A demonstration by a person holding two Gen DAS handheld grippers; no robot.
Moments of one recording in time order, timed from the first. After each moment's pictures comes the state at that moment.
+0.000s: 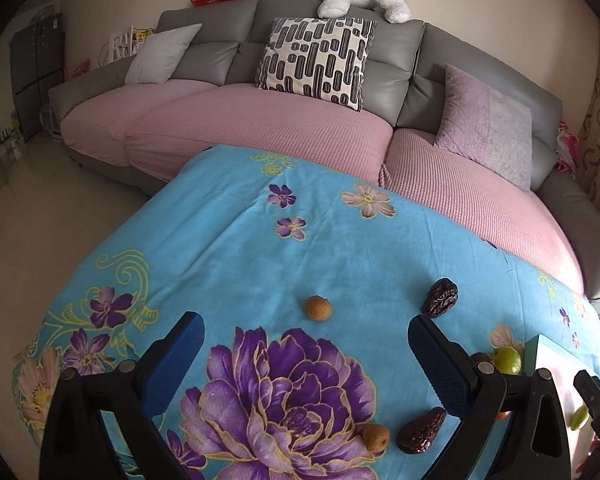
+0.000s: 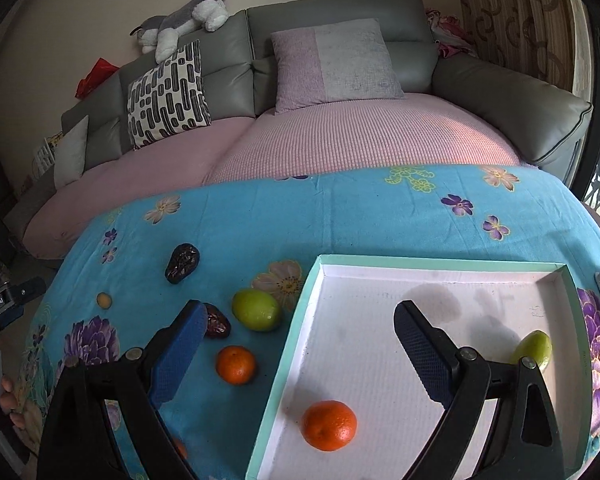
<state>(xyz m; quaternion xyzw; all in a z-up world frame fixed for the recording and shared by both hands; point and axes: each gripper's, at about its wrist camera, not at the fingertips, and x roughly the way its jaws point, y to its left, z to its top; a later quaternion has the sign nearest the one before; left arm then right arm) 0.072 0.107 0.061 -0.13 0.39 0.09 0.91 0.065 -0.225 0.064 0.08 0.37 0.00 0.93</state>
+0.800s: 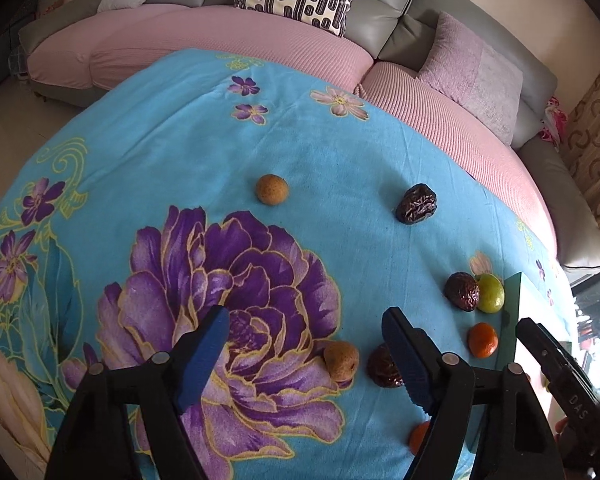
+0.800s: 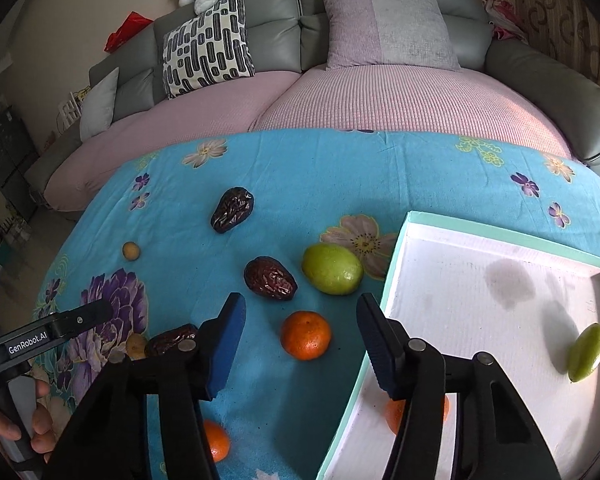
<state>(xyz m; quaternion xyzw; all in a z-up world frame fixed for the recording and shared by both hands) 0.060 0.076 -0.005 -0.19 0.49 0.01 0.85 0.084 -0.174 0.031 0.05 0.44 0.06 0.90</state>
